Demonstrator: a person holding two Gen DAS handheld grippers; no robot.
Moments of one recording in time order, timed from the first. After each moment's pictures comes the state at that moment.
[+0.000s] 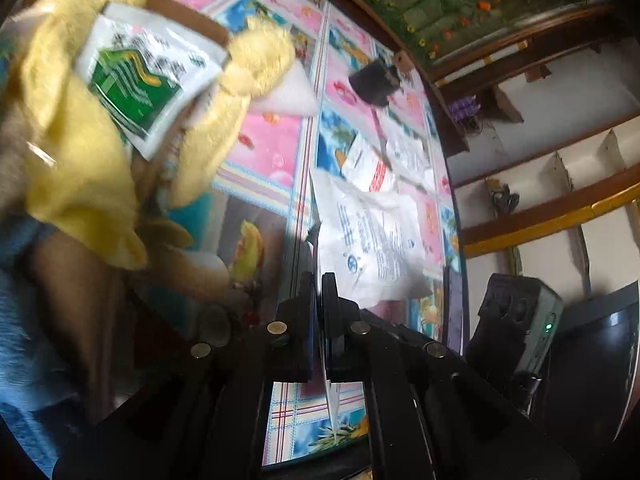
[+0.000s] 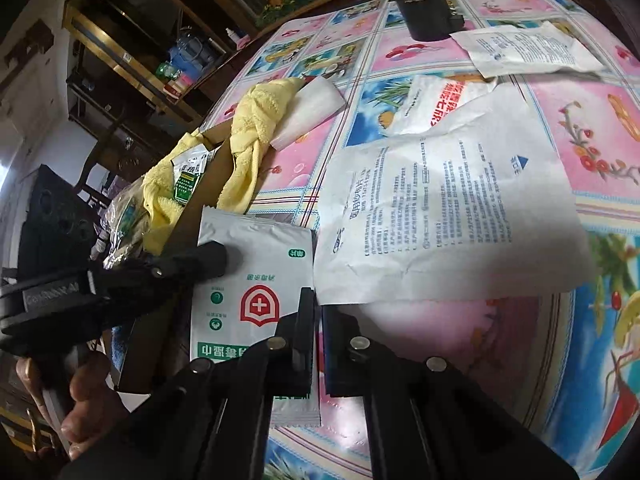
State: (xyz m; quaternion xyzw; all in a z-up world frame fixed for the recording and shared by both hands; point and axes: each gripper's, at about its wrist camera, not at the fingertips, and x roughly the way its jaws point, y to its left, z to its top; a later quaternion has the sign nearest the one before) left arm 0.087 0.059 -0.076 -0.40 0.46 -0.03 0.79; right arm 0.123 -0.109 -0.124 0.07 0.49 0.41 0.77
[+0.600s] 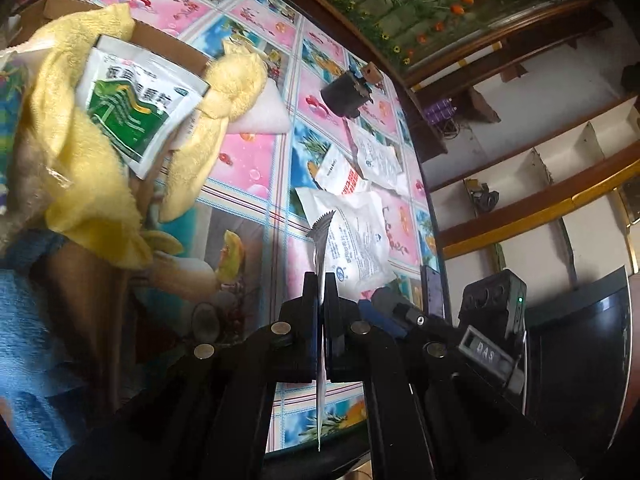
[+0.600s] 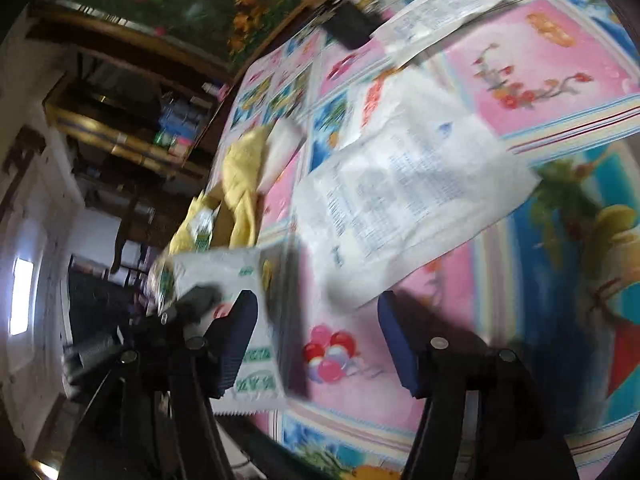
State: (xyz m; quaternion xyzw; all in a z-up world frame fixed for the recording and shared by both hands) left arm 0.068 0.069 -0.053 -0.40 0.42 -0.06 0.81; right arm 0.137 -0.171 -0.129 0.24 0.51 0.37 0.74
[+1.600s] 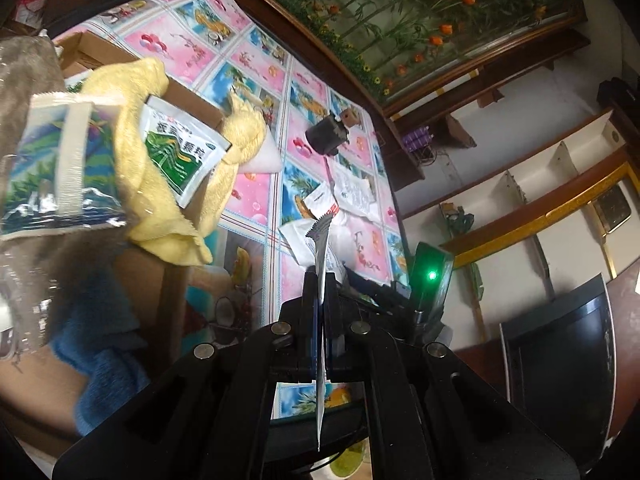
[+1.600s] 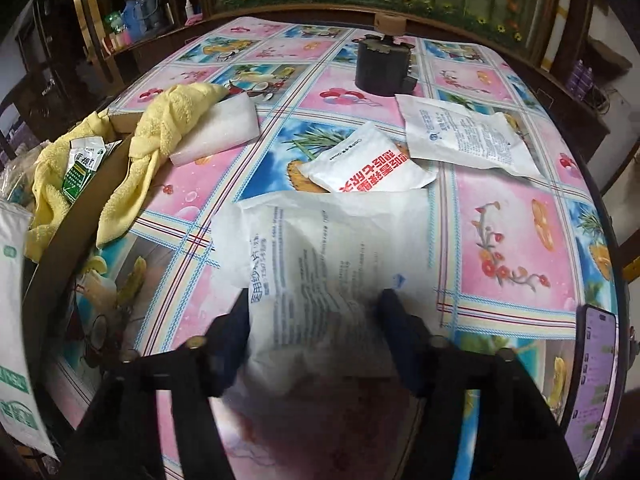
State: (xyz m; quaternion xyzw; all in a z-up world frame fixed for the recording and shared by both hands) left arm 0.017 0.101 -0.011 -0.42 0.36 -0.07 0.83; right arm 0.138 -0.091 -0.109 -0.13 0.43 0.25 0.86
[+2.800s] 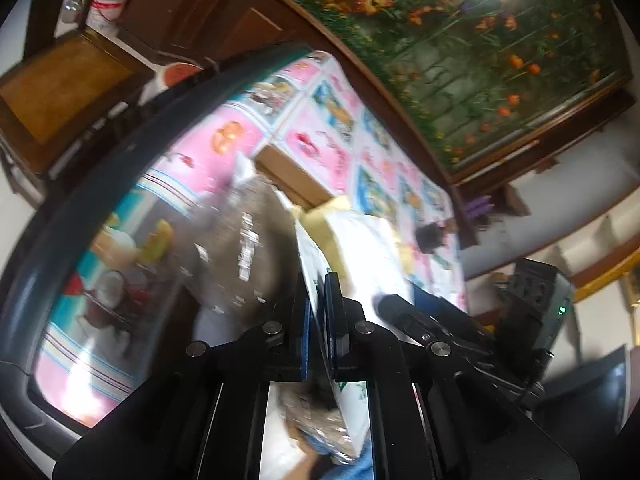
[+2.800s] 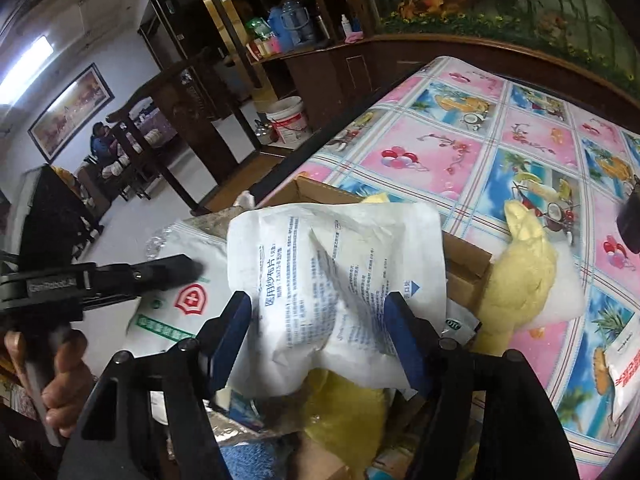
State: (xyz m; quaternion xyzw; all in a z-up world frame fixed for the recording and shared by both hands) left arm -0.026 0.277 -0.024 -0.44 0.33 0.05 0.83; right arm 0.099 0.108 -0.047 -0.09 0.39 0.51 0.76
